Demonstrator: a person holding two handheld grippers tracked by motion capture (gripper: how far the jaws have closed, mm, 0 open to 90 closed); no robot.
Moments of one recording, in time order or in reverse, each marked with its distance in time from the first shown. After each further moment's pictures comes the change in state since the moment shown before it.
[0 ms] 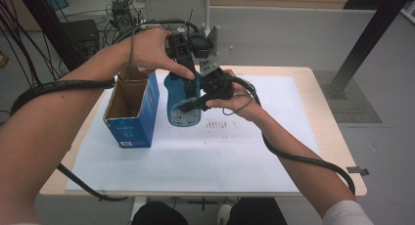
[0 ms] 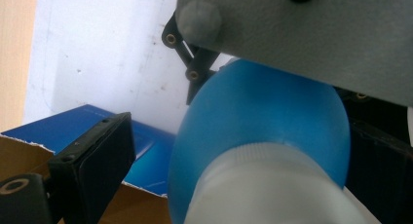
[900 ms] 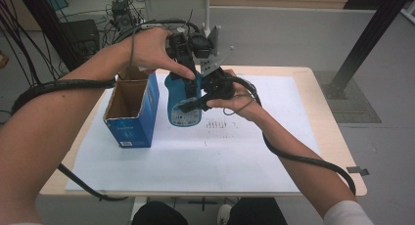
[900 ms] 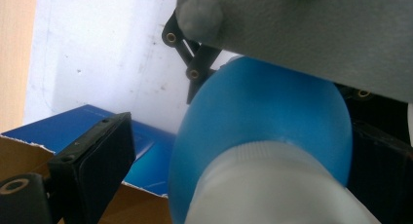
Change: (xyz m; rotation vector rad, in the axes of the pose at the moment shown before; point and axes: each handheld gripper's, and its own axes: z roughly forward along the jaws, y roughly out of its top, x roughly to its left) left arm 0.000 0.001 0.000 0.004 0.001 0.002; right arm 0.000 0.000 -0.001 -0.001 0.005 0.002
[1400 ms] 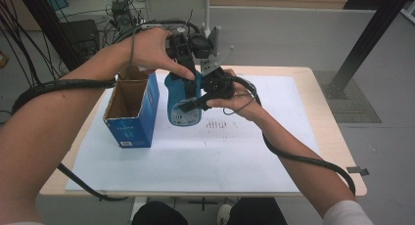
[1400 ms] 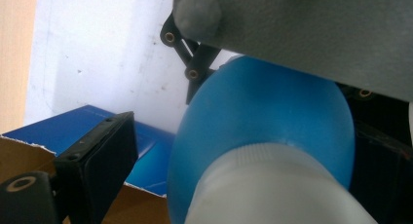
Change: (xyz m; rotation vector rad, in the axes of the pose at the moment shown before) left arm 0.000 0.000 0.000 0.000 0.003 0.006; right arm 0.000 0.001 -0.001 -0.003 -0.007 0.001
